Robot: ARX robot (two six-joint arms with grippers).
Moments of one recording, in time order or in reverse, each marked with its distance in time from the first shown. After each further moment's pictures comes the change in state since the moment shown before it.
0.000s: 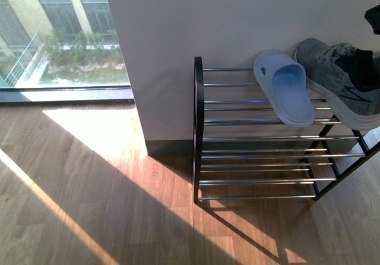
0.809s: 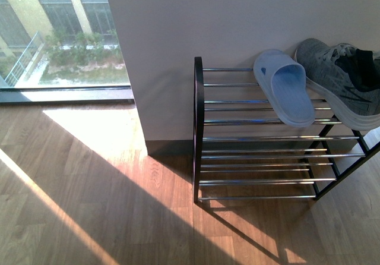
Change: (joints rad) left arm 0.000 0.000 0.000 0.000 0.000 0.000; right arm -0.169 -0.287 -0.475 0.271 -0.185 0.028
